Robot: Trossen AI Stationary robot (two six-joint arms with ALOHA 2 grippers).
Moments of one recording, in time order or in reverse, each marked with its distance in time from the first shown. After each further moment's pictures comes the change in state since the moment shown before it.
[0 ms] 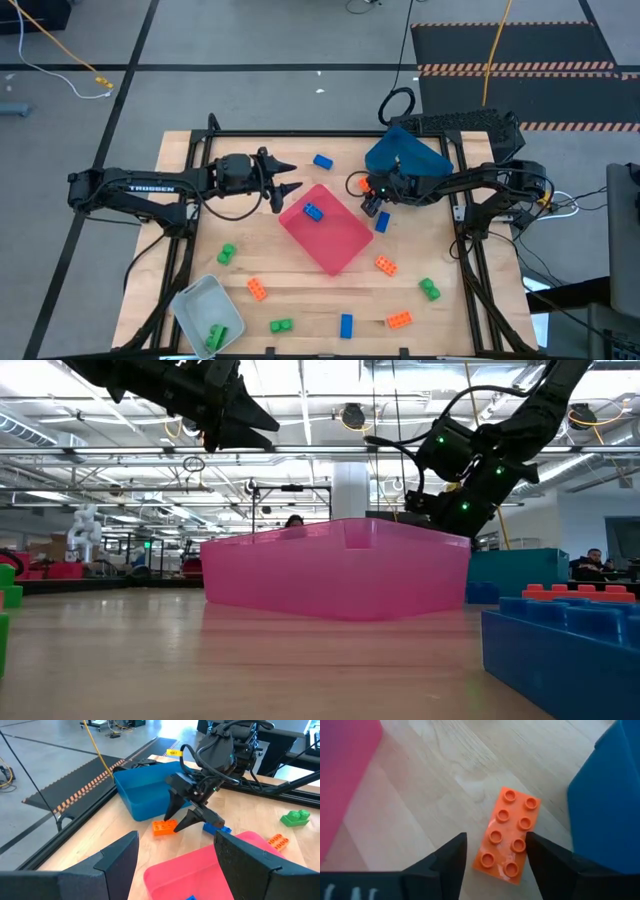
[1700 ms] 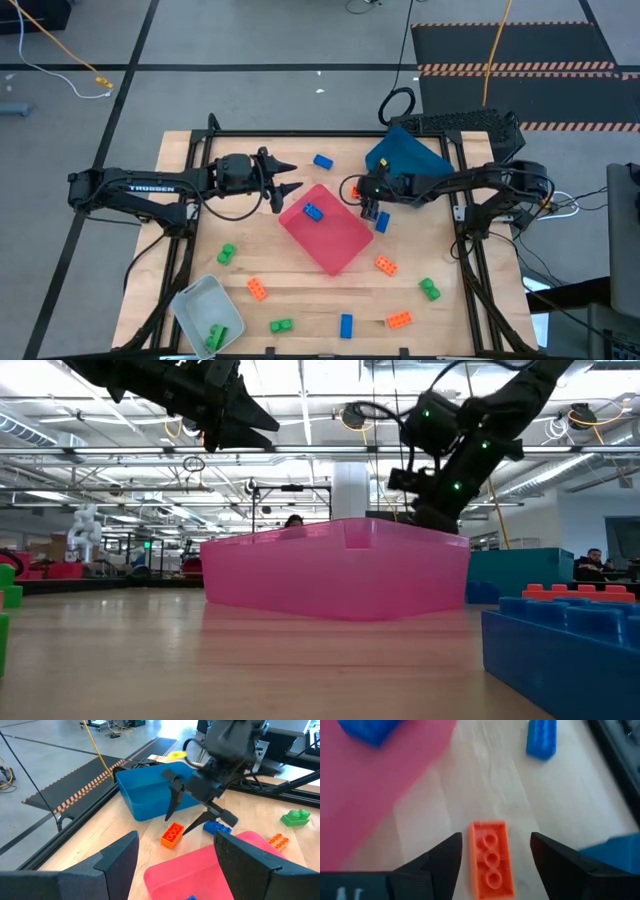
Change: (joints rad) left arm 0.000 0.000 0.000 0.000 0.000 0.003; right arm 0.052 -0.024 0.134 -0.123 -0.013 -0.391
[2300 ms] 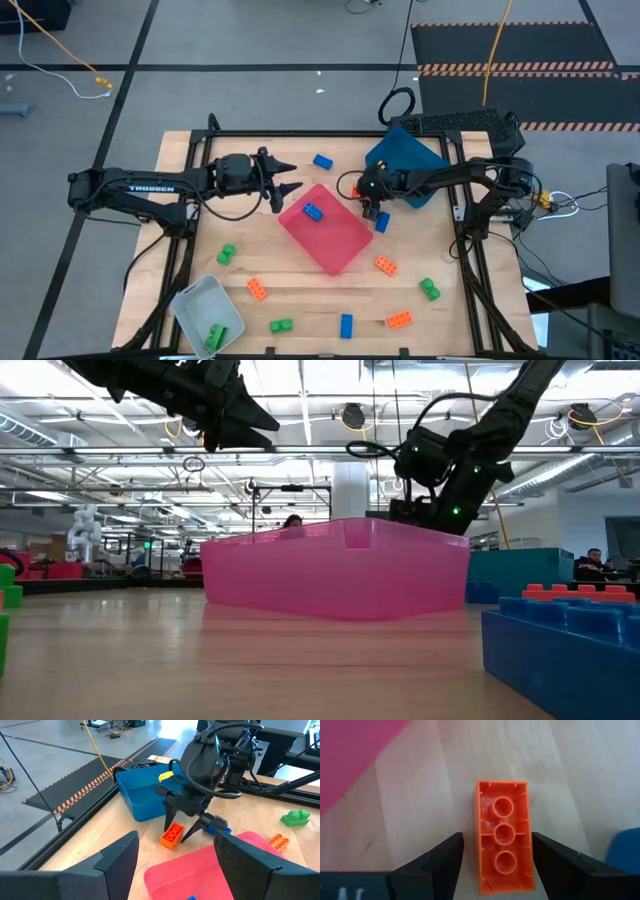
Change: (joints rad) left arm 0.000 0.000 0.000 0.002 0.000 0.001; right arm -0.084 0.135 0.002 -0.002 -0.145 -0.033
